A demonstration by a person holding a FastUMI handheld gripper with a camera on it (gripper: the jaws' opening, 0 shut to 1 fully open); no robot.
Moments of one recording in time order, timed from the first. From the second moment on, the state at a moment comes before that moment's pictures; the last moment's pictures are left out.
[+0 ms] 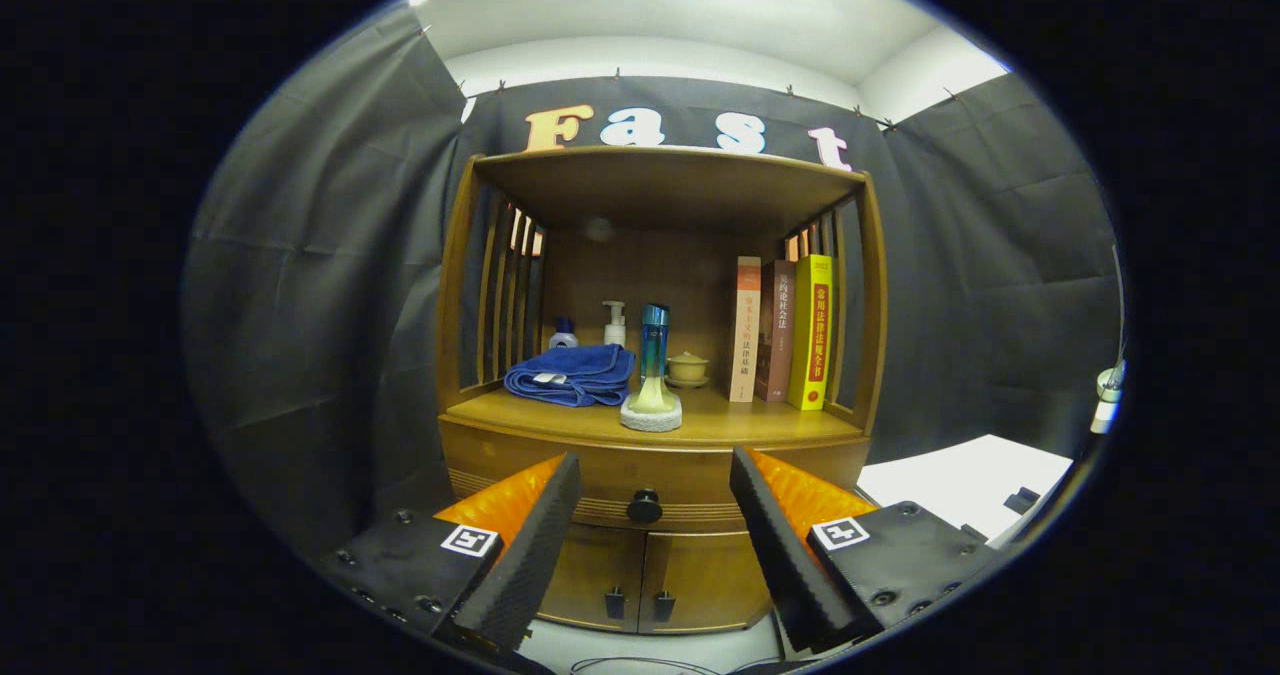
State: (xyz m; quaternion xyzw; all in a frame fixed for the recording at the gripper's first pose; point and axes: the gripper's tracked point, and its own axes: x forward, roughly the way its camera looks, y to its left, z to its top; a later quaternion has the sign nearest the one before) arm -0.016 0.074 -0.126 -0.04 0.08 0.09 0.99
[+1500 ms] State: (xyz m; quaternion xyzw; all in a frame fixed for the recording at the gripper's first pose) arm -0.070 0.043 -0.105 -0.01 0.06 0.08 1.00
